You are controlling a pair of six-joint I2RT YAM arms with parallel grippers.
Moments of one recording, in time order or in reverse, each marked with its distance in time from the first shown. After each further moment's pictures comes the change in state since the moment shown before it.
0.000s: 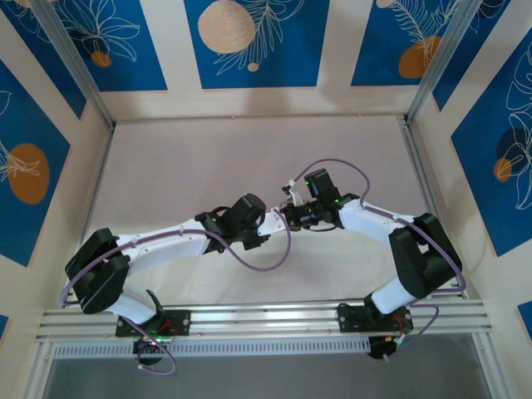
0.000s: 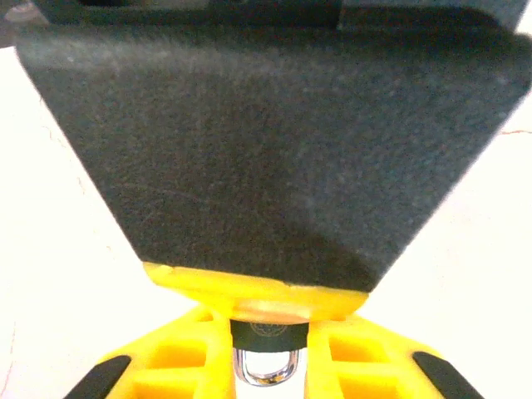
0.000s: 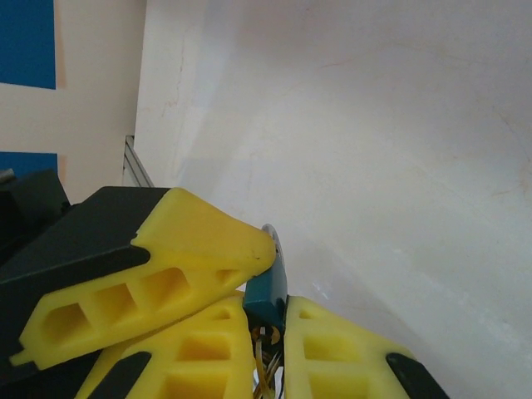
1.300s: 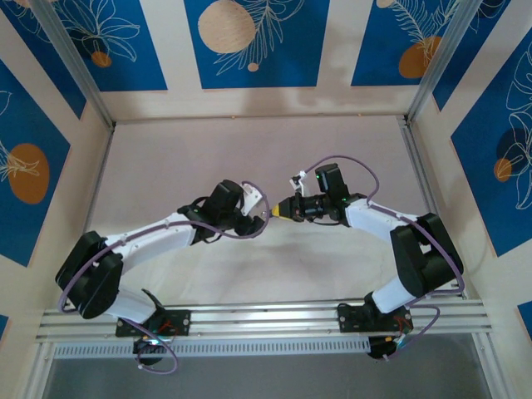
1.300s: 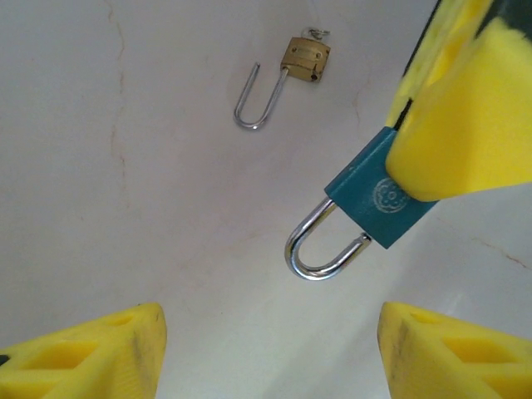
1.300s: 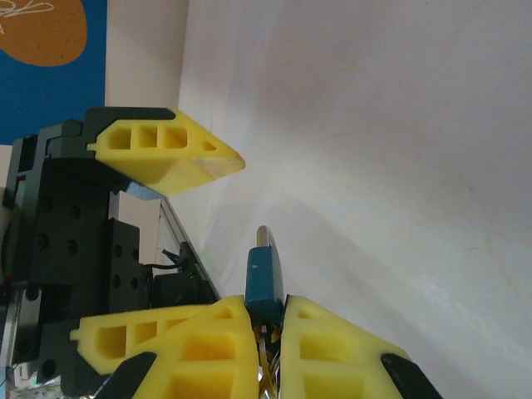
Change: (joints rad) left arm 0.196 -0.046 -0.058 0.066 0.172 -0.472; right arm -0.089 -0.002 -0.031 0.171 -0.054 0.137
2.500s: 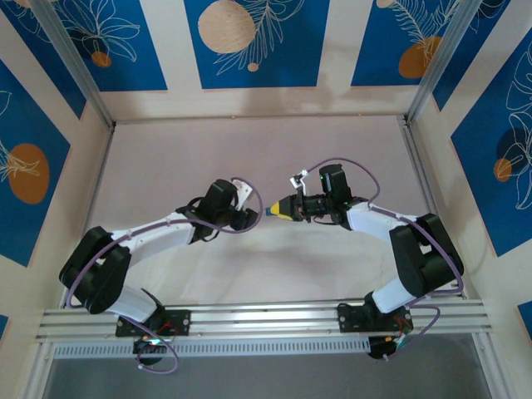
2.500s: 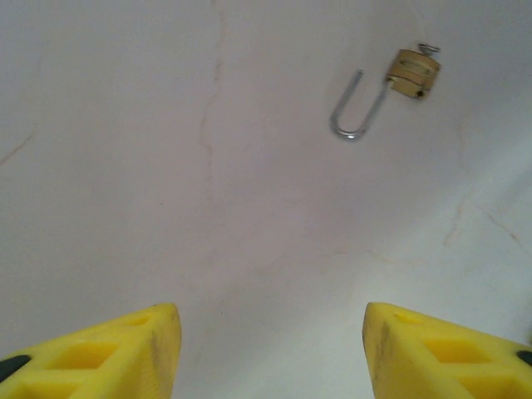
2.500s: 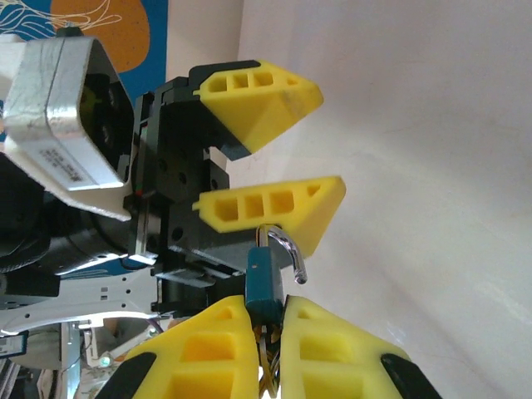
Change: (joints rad) left arm 0.070 0.033 -0.067 0.140 -0.088 -0.067; right arm -0.017 -0.001 -0.050 0.184 -0.123 0.164
